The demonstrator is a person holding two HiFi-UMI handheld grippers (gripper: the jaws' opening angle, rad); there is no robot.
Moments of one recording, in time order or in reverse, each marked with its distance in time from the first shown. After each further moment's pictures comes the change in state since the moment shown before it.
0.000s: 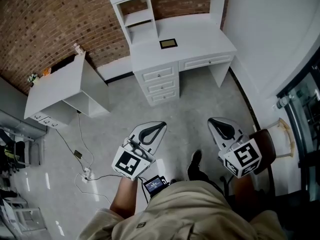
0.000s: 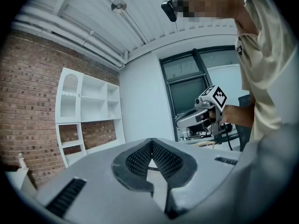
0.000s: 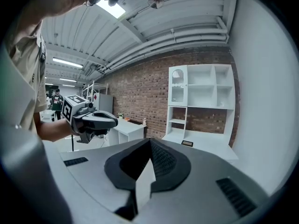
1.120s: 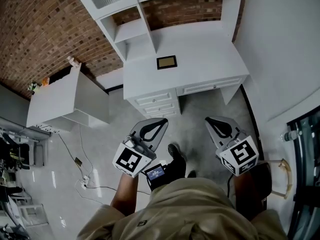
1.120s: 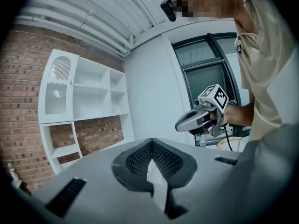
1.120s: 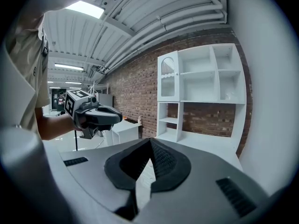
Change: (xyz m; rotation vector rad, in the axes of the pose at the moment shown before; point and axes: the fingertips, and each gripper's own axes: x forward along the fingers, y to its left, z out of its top) left arm 0.292 0.178 -0.015 0.020 0.076 0.064; right arm 0.179 -0.293 -0.003 0.000 0.023 0.119
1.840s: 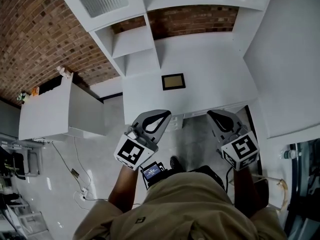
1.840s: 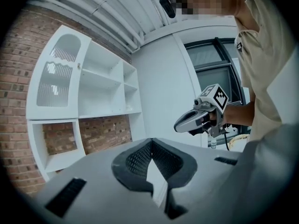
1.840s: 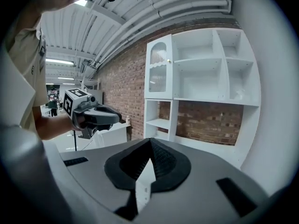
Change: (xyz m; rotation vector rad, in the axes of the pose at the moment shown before) left arm 0.110 0.240 -0.034 -0.019 -0.028 -0.045; right arm 0.223 -0.131 0.060 -0.007 0.036 -0.056
